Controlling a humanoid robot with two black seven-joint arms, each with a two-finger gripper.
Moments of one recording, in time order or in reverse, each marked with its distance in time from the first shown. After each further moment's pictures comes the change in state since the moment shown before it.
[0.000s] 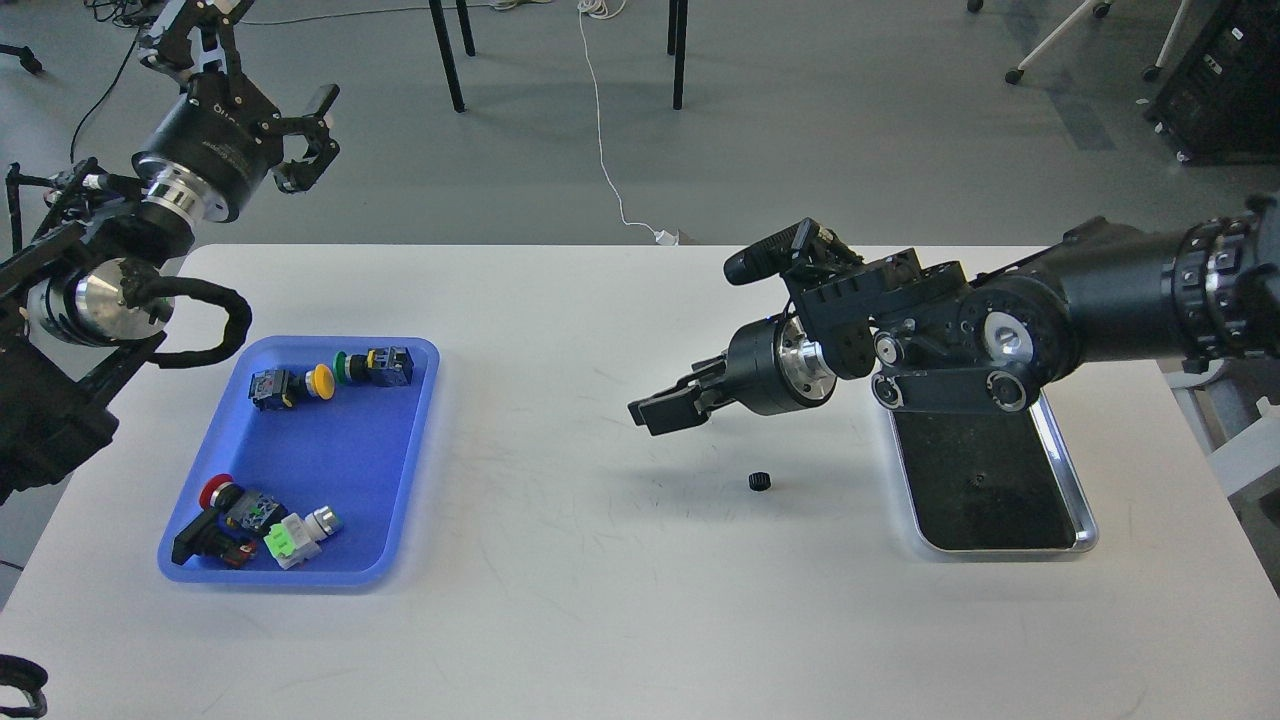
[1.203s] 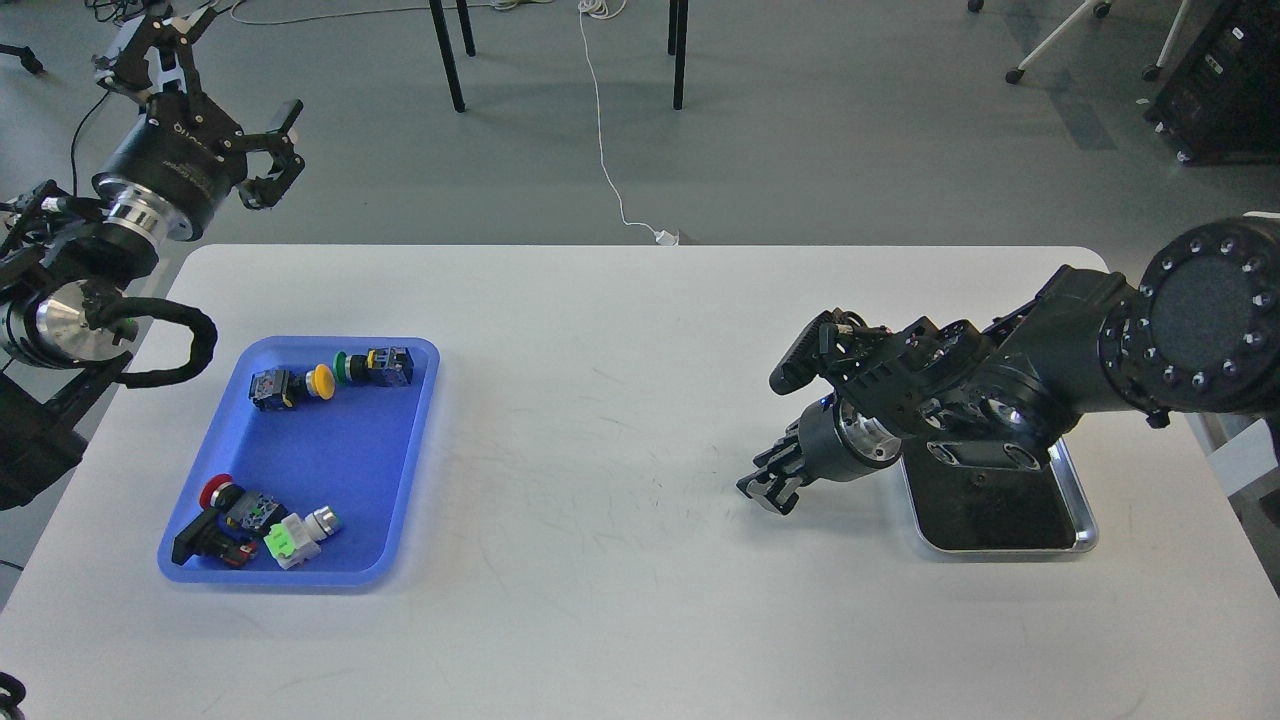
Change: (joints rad) left arm 0.052 0.035 -0.038 0.000 0.004 -0.027 -0.002; right arm -0.126 0.079 -0.272 -0.150 -0.151 -0.030 0.116
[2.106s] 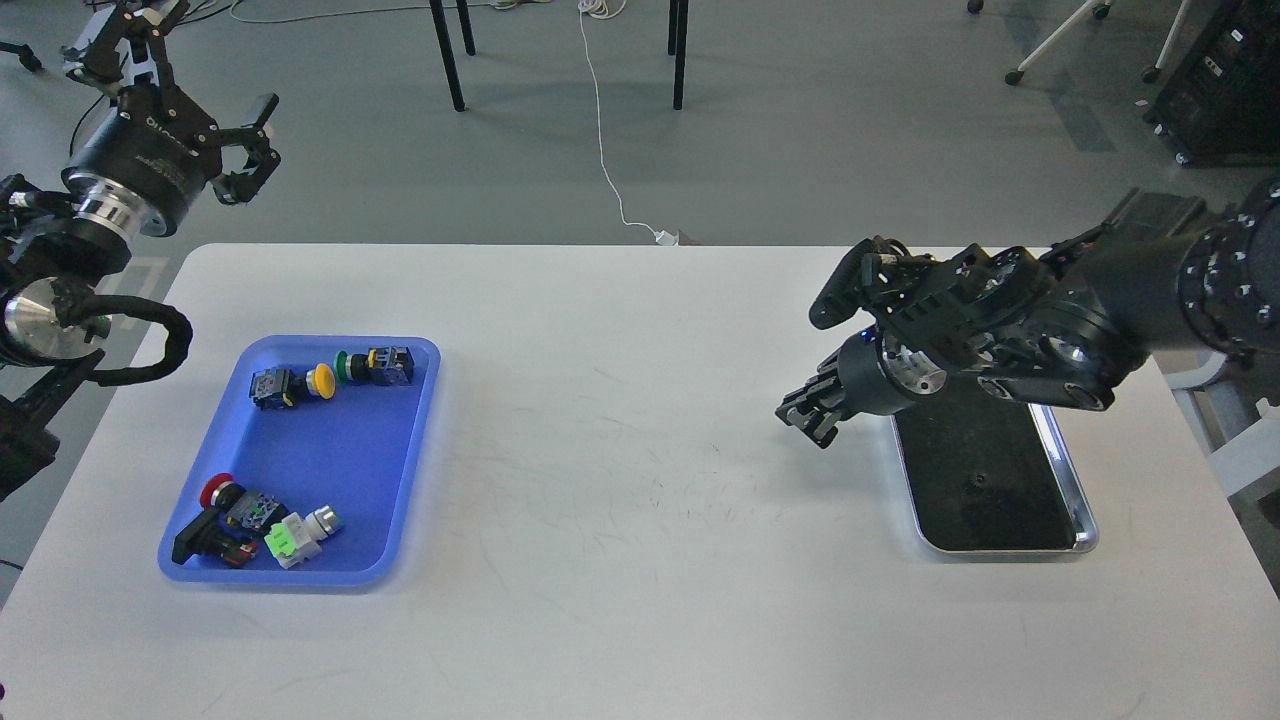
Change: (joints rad) left arm 0.000 0.035 0.001 0.000 0.006 -0.012 0.002; right arm 0.086 -0.191 -0.033 0.005 -0.133 -0.002 0.022
